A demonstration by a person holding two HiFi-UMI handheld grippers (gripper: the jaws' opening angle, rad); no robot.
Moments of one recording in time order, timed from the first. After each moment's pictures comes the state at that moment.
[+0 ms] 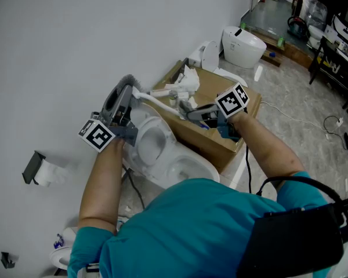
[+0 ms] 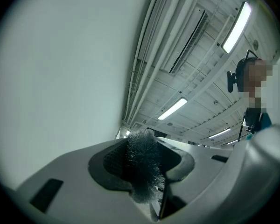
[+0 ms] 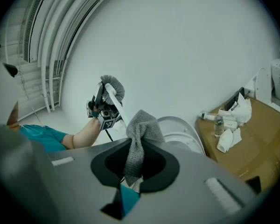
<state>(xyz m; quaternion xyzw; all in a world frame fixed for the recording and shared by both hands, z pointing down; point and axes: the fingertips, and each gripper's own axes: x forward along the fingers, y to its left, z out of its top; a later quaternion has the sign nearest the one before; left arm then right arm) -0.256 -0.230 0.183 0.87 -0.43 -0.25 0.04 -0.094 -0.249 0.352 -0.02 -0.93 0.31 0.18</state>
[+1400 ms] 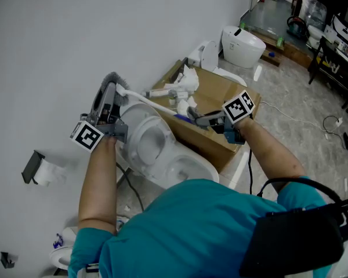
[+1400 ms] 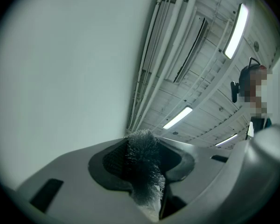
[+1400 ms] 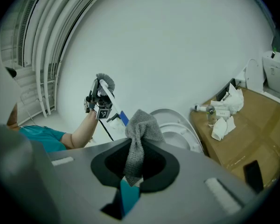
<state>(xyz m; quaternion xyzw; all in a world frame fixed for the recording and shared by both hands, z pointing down) -0.298 -0.220 0.168 0.84 -0.46 -0.30 0.04 -0.063 -0.247 0.384 0.00 -0.92 0.35 0.19</state>
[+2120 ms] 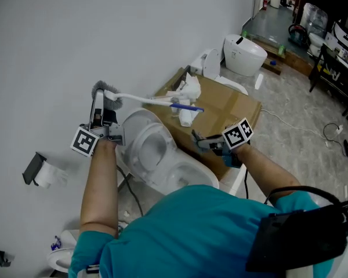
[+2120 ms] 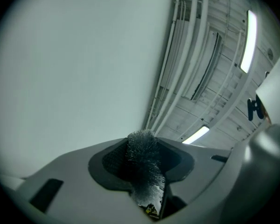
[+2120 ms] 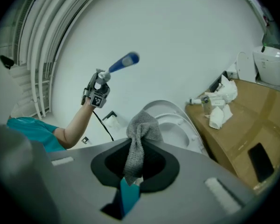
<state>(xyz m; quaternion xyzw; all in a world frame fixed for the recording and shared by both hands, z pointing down) -0.350 -0.213 0.174 0.76 -0.47 -0.43 0.09 -0.058 -0.213 0.440 0.03 -0.91 0.36 0.18</state>
